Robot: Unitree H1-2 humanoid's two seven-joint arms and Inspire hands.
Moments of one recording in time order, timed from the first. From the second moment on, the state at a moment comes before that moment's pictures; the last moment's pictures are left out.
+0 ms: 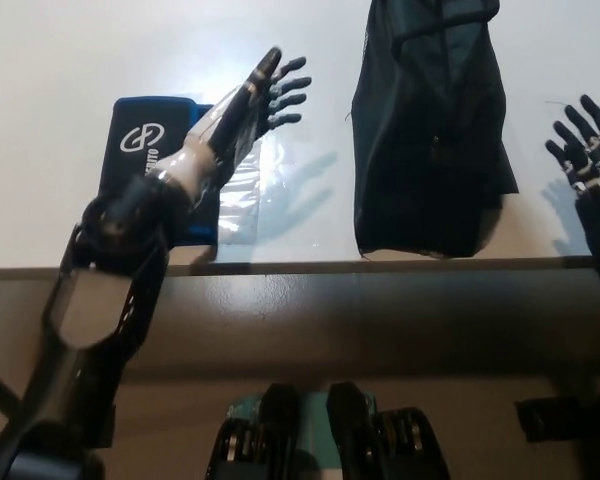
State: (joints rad) left_arm -0.86 0.17 -0.09 0.49 -0.13 0.18 -0.30; right_arm -0.49 -0.25 -0.16 0.27 0.51 0.02 0.23
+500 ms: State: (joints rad) left_arm -1.12 0.01 -0.09 0.99 -0.10 0.06 -0.29; right_arm -0.61 -0.17 -0.16 0.38 0.51 0.01 0.24
